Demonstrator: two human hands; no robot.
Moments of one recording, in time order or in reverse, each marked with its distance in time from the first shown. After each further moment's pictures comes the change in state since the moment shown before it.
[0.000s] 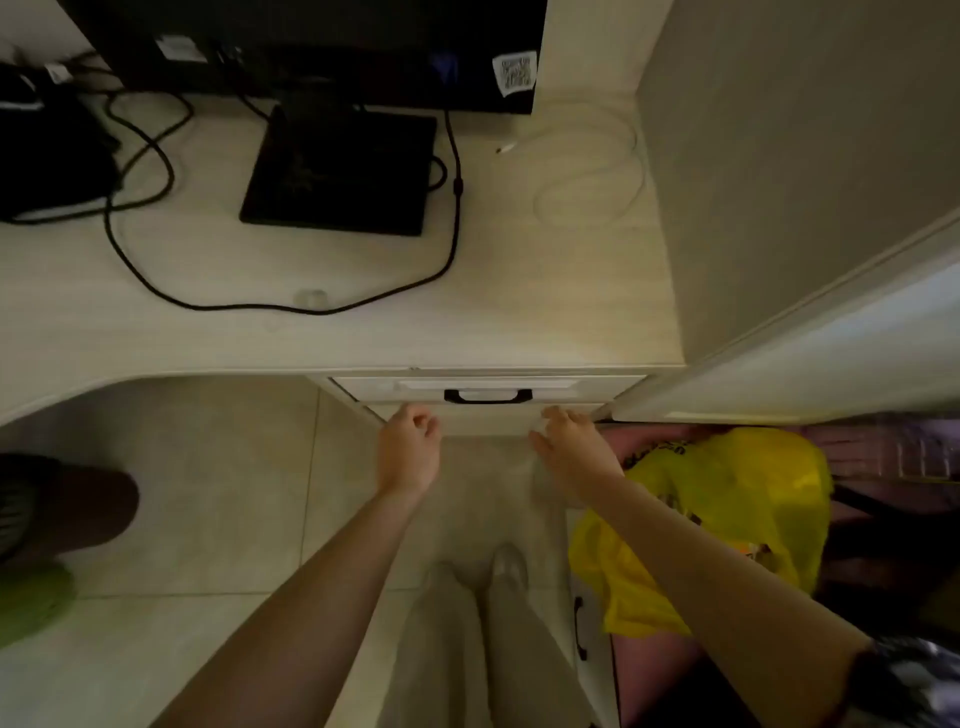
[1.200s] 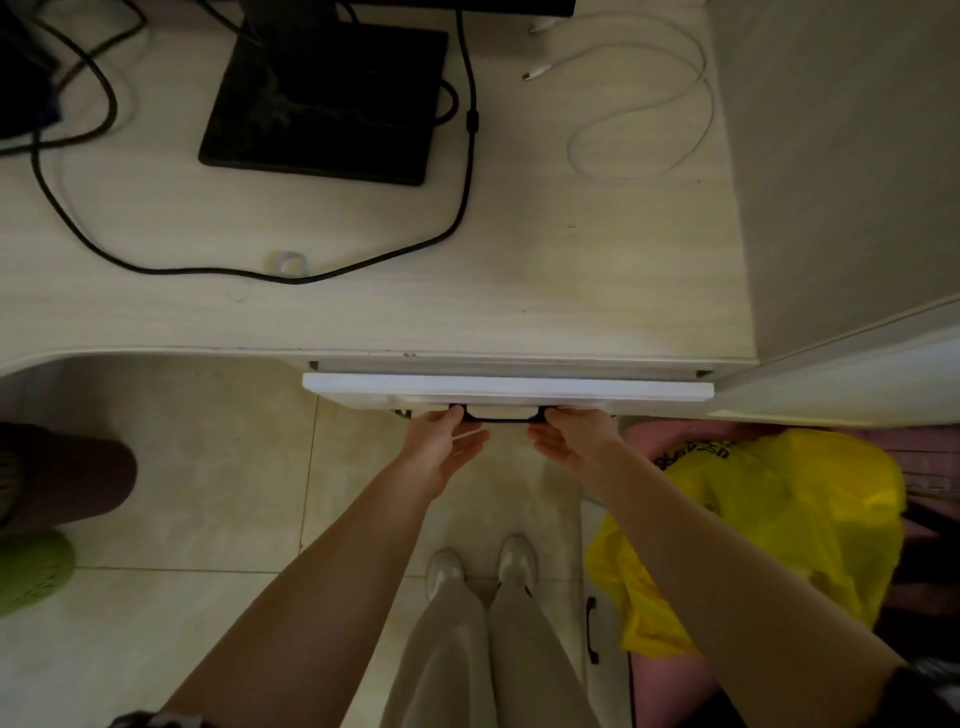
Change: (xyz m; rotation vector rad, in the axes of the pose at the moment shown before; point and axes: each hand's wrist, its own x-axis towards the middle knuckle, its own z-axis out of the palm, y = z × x) left_hand 0.046 -0.016 0.057 -0.964 -0.288 -0.672; right_hand 0.073 0.010 0.039 1.279 -0.091 0.581
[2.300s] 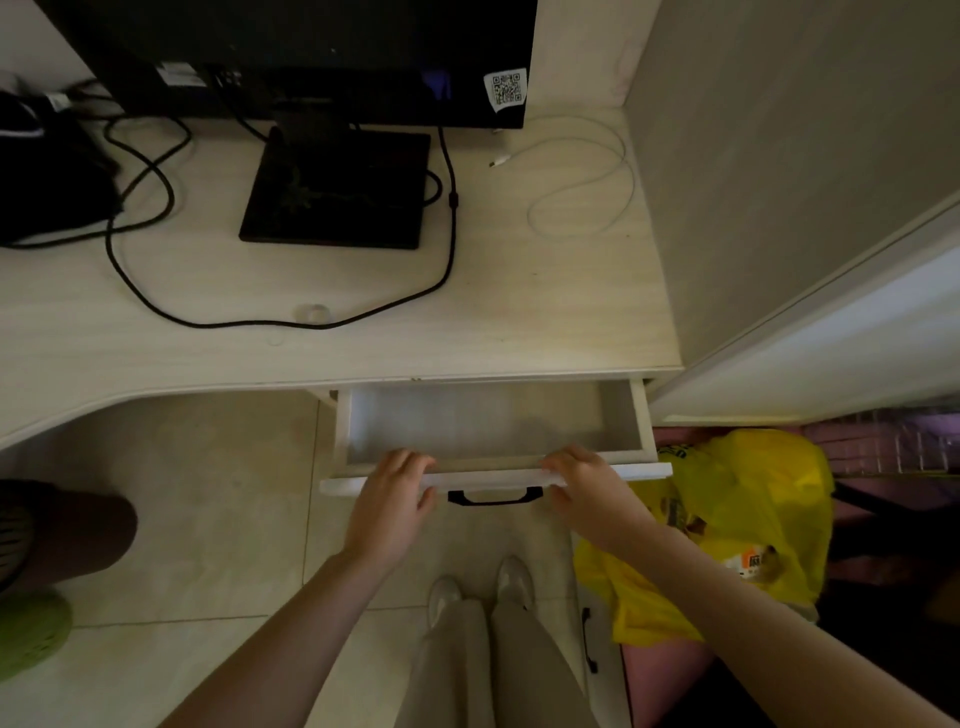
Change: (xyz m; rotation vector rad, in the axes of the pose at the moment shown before) left_hand -0.094 -0.006 -0.074 1.488 0.092 1.039; right_hand -0.130 0.019 -0.045 -1.361 -0.017 -0.815
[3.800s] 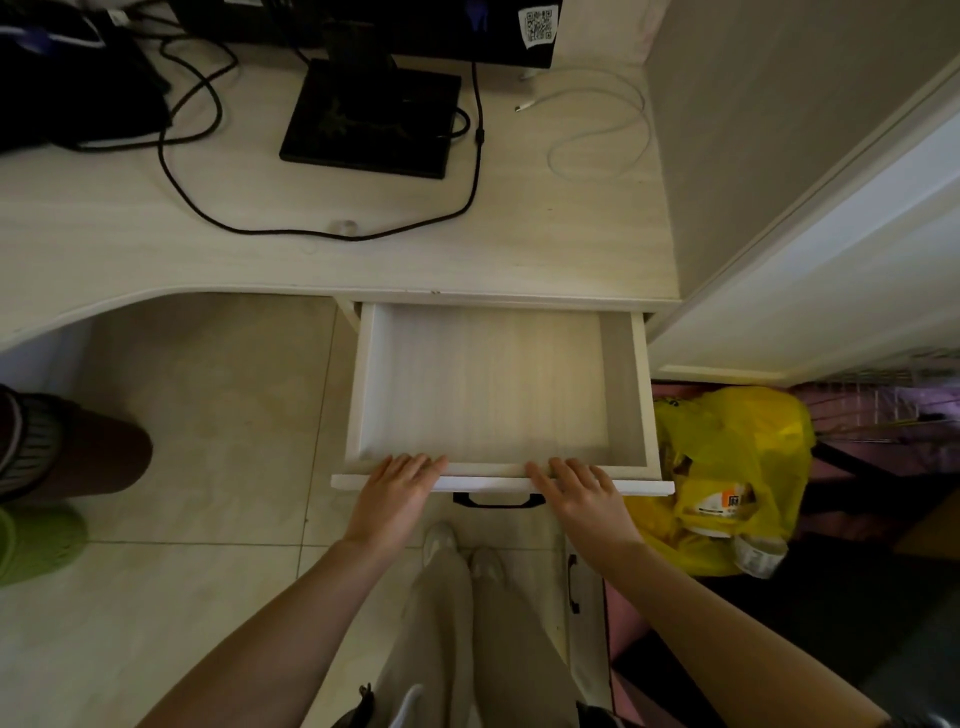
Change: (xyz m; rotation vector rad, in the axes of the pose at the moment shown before) left_hand -0.113 -0.016 0.046 0.336 -0.164 0.128; right_hand -0.103 0.017 0.087 -0.573 -0.026 -0.164
